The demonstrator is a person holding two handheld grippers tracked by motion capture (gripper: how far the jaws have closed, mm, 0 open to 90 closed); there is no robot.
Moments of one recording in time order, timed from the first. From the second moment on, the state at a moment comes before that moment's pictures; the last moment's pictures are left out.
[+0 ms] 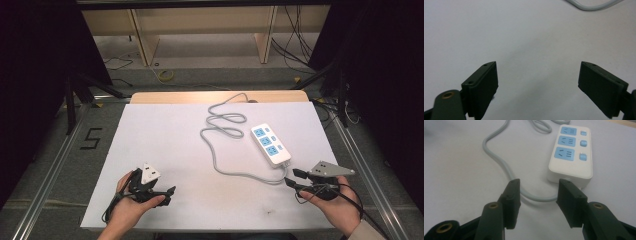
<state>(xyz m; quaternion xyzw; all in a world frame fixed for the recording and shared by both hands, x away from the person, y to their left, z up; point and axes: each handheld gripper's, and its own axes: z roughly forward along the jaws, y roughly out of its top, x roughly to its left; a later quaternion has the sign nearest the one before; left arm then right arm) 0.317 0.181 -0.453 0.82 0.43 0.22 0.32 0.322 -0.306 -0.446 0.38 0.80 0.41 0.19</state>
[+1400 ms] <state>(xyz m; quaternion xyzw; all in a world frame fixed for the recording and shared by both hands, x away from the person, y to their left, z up) 0.319 0.177 -0.454 0.82 0.43 0.21 0.32 0.431 -0.275 -0.430 0.43 0.80 0.35 0.21</state>
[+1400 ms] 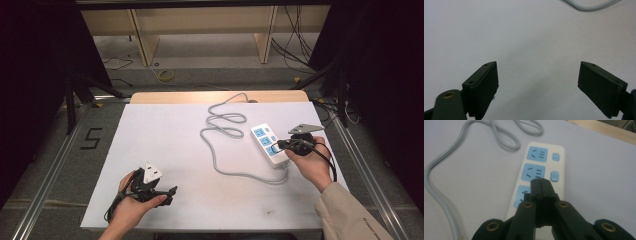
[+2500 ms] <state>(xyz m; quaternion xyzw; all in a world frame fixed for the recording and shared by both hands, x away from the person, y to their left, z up) 0.319 0.176 -0.456 0.82 0.43 0.21 0.32 0.496 -0.260 -0.440 0.46 0.82 0.27 0.19</state>
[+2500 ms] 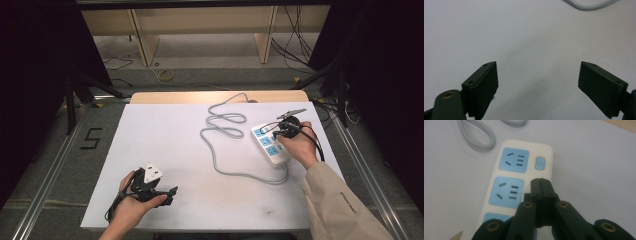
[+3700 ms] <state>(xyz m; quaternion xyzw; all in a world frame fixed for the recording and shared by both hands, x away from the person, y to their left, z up) 0.320 0.174 -0.456 0.82 0.42 0.20 0.32 0.511 -0.251 -0.438 0.47 0.84 0.22 0.17</state>
